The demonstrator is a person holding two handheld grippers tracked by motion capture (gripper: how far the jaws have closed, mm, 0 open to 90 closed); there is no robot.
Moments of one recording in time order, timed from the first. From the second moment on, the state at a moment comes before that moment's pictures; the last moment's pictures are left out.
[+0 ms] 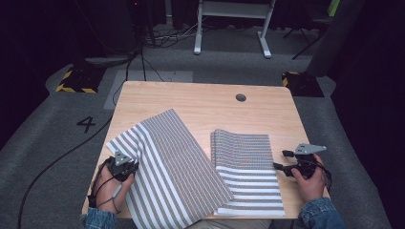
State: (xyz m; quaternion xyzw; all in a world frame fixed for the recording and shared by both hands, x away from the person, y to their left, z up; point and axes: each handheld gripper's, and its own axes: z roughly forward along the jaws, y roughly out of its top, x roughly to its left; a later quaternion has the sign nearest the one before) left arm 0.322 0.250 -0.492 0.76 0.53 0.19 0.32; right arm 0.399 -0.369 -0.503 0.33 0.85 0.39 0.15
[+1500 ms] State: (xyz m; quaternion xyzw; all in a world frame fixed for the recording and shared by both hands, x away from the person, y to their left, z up) left arm 0.404 0.238 -0.430 0.77 0.42 0.34 0.34; right arm 0.399 -0.369 -0.503 0.33 0.85 0.39 0.15
